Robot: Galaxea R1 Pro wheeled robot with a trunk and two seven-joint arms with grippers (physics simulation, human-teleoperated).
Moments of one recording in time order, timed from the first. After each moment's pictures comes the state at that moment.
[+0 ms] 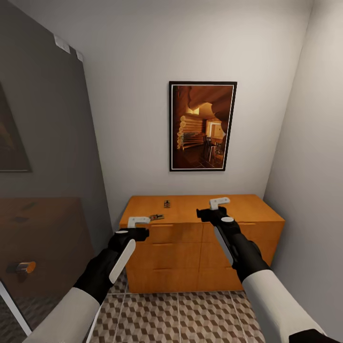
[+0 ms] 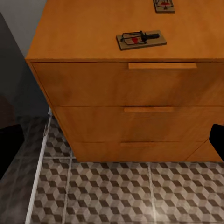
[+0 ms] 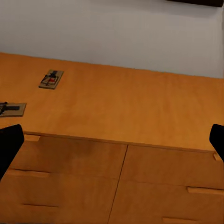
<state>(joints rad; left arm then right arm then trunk) -0.66 -0.05 -0.32 -1.06 0.38 0.65 0.42 -0.76 0.06 0.16 -0.98 0.01 0.45 -0.08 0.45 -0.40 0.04</state>
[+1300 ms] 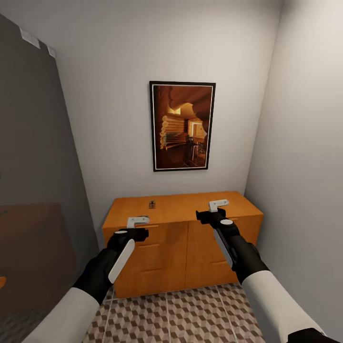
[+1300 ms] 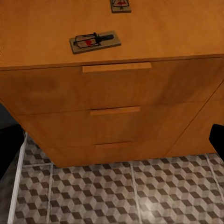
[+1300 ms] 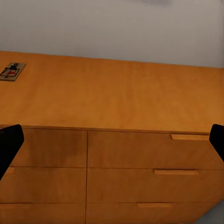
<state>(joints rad) -0.66 -0.04 -0.32 -1.05 0.38 0.65 0.41 -0.76 0.06 0.16 -0.93 0.02 0.41 -0.08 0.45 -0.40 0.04</state>
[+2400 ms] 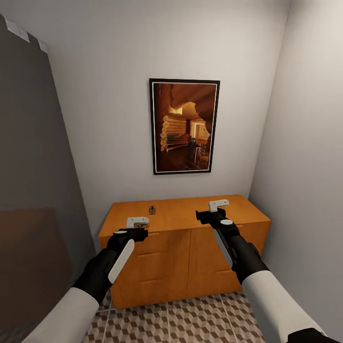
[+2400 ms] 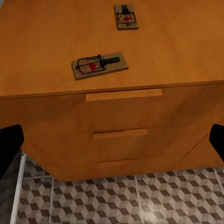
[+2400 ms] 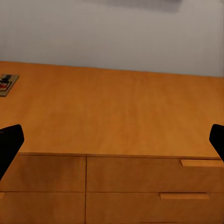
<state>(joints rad) -0.66 -0.04 -0.31 -1.05 0.37 0.65 0.41 -0.76 0.06 0.16 -0.93 0.02 0.41 -0.08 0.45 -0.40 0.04</state>
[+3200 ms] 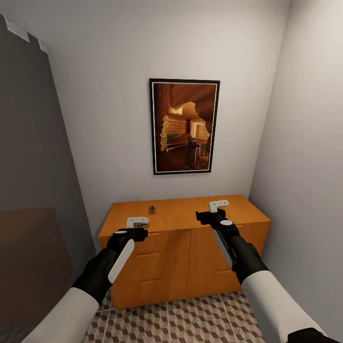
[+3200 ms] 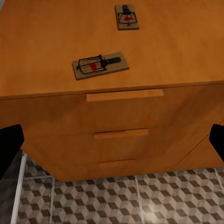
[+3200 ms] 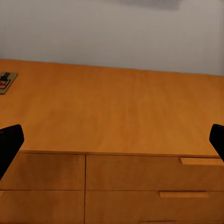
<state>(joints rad) -0.66 -0.04 -0.31 -1.05 0.37 0.65 0.41 -0.76 0.06 0.16 -0.92 0.02 0.41 -0.08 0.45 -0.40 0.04</state>
